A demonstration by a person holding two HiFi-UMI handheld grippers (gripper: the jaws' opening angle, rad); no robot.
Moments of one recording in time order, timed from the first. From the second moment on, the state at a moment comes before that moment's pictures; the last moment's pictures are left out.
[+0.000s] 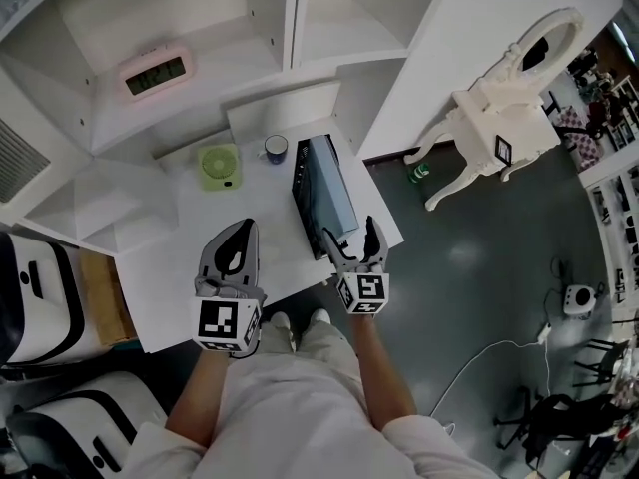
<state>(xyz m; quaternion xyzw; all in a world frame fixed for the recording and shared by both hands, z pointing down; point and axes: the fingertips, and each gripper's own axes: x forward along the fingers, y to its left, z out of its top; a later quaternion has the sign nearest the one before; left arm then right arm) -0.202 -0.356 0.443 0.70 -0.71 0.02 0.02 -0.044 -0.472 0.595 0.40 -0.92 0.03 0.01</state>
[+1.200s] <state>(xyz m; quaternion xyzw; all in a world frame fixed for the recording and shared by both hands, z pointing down) -0.081 -0.181 0.328 0.77 -0.63 -0.05 -0.12 0.101 -0.230 0.352 0.49 -0.86 -0.12 -0.04</state>
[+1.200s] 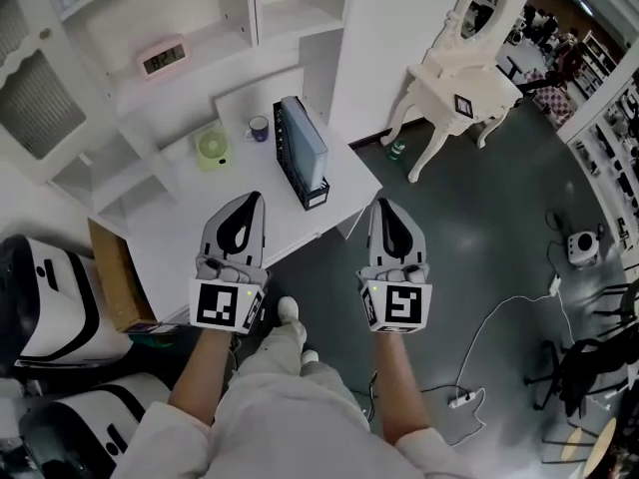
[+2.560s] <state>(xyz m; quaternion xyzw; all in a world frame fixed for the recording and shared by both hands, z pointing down) -0.187 -0.035 0.334 0.80 -0.59 -0.06 -0.05 0.044 -0.048 0.331 0.57 -0.81 -0.12 -0.02</state>
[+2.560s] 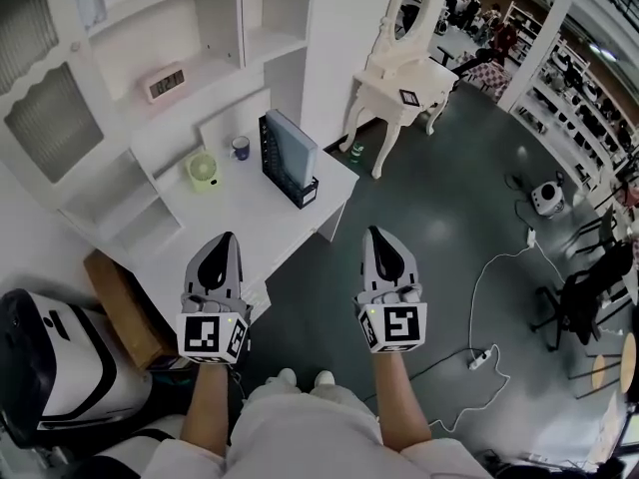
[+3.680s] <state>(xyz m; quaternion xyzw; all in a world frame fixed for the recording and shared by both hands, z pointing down) -0.115 -0.019 0.330 0.81 -0.58 -0.04 -0.07 0.097 -0.024 0.326 0.56 -0.82 -0.11 -0.04</state>
